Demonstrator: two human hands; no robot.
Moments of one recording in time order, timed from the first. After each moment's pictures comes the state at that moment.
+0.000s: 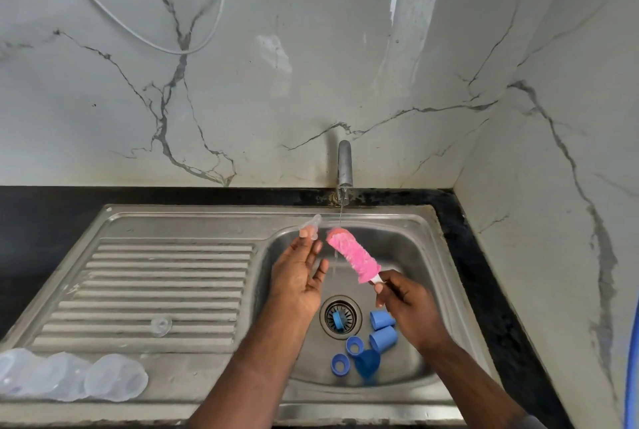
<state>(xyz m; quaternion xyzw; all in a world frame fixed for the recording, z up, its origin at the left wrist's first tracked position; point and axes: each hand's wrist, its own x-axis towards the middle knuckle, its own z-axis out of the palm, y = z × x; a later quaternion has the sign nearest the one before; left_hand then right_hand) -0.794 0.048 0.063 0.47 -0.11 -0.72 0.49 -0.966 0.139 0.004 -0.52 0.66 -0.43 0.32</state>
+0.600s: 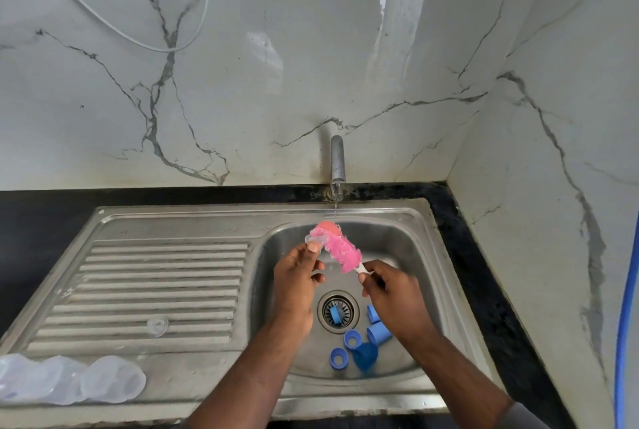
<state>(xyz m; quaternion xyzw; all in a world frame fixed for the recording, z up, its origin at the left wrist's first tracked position) -0.792 0.064 0.034 0.50 -0.34 -0.63 0.48 -0.946 0.130 0.016 -0.54 0.73 -0.36 0.21</state>
